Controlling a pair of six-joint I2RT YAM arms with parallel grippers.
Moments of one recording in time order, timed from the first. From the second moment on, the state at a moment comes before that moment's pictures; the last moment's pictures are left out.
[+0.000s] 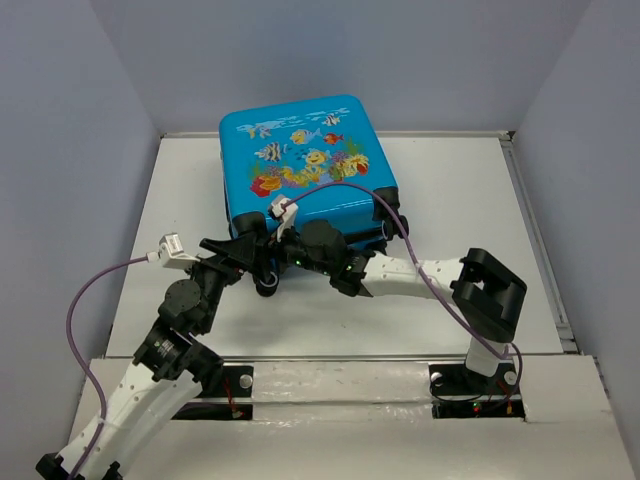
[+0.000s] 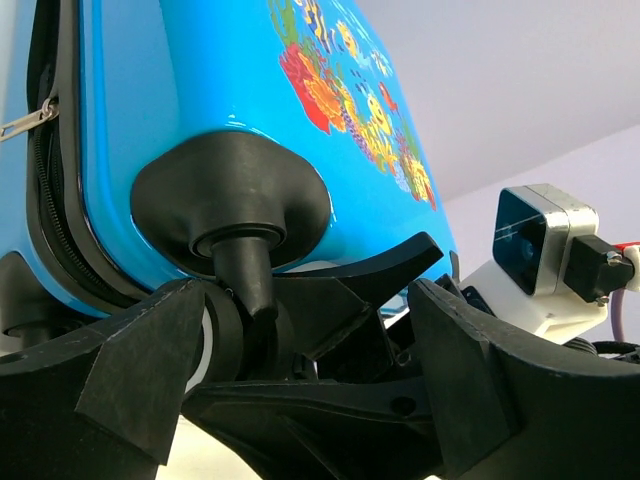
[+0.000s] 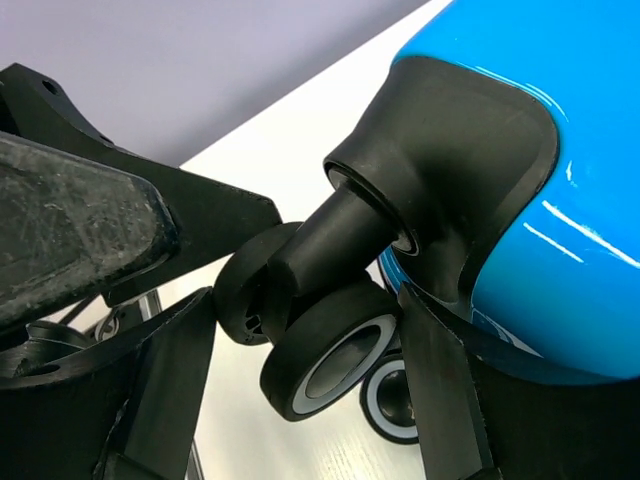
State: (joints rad) left arm -0.60 0.29 0.40 -0.14 -0.43 -0.97; right arm 1.08 1.79 1.19 0.48 -0.06 0.32
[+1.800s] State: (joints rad) left arm -0.63 0.40 0.21 -0.09 -0.22 -0.87; right arm 0.96 1.72 1.06 0.60 -0.35 0.61
